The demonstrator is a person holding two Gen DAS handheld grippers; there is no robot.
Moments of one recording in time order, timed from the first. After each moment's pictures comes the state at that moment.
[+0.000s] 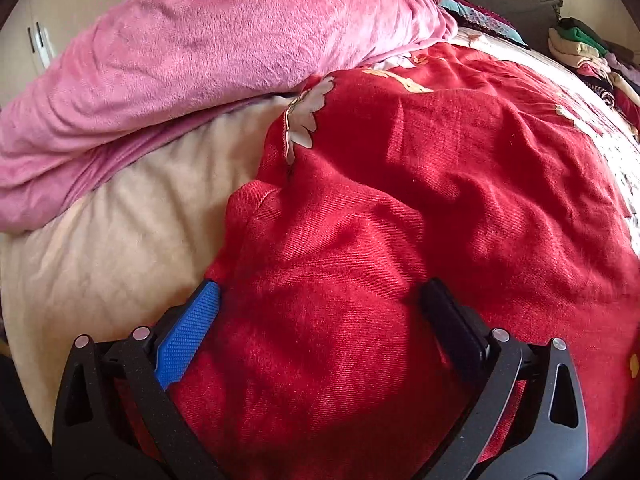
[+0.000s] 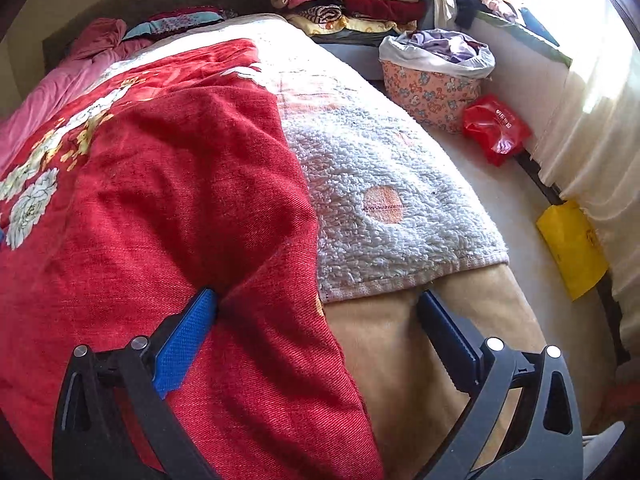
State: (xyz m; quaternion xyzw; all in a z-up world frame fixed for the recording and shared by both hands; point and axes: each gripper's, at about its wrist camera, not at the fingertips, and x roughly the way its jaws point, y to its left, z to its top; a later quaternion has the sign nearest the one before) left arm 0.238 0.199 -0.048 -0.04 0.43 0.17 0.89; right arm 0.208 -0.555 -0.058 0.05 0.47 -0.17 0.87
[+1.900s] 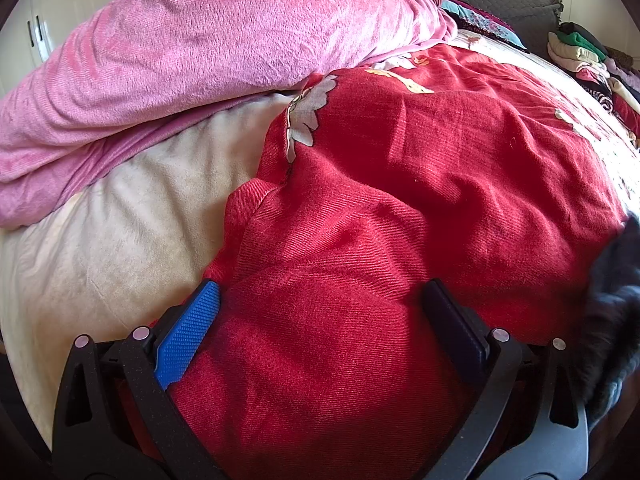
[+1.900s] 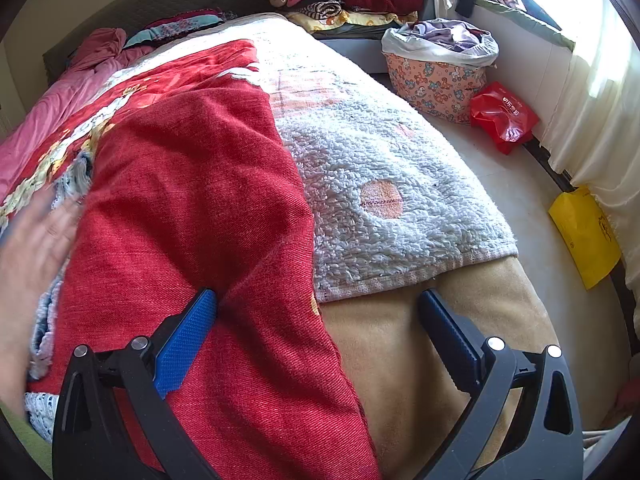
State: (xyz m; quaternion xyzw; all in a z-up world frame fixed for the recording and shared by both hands) left arm 0.238 0.198 -0.048 -0.05 0.43 0.17 0.89; right arm 0.205 -0.558 -0.056 0.08 0.46 -0.15 0.87
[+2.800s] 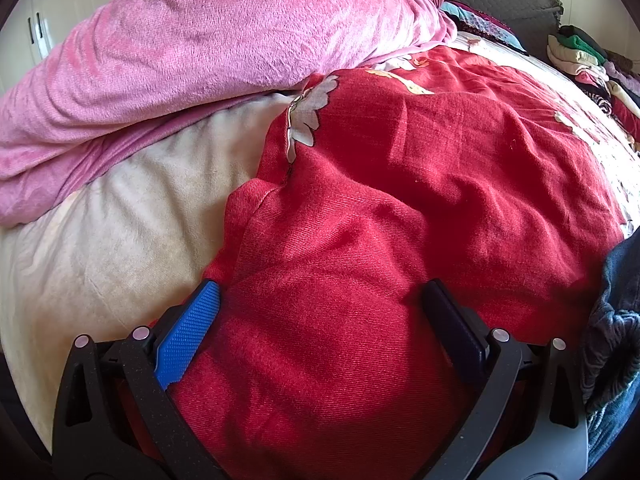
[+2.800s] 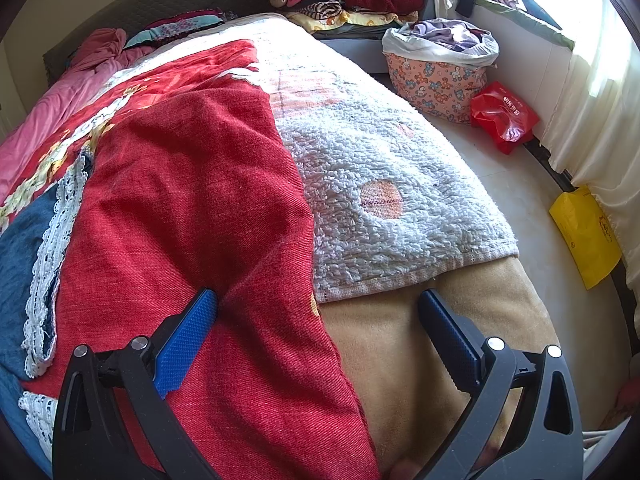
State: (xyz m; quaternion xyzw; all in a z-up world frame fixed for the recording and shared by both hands) left arm 0.242 0.201 -0.049 -0.05 0.43 0.16 0.89; right arm 0.207 -0.563 -0.057 0.09 0.47 -0.15 0.87
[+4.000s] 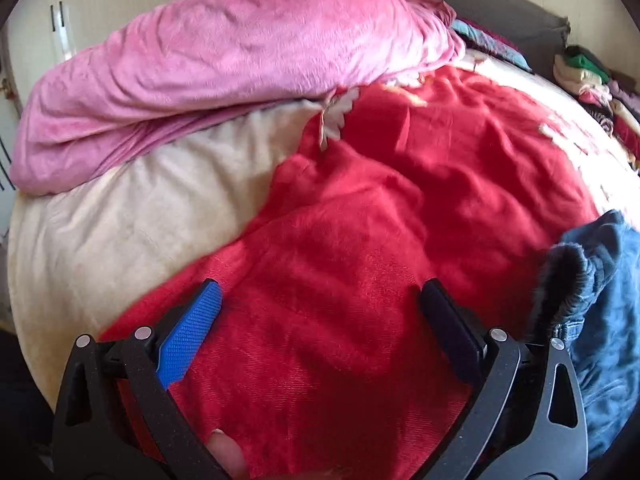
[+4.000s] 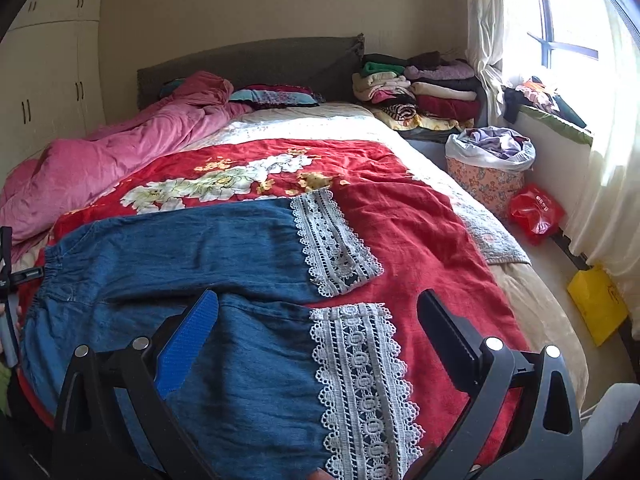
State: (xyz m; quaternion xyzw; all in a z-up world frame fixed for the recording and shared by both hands) left arm 0.192 0.196 -0.035 -0.07 0.41 0.18 0.89; right arm 0.064 -0.338 0.048 0.01 0.31 -0.07 0.95
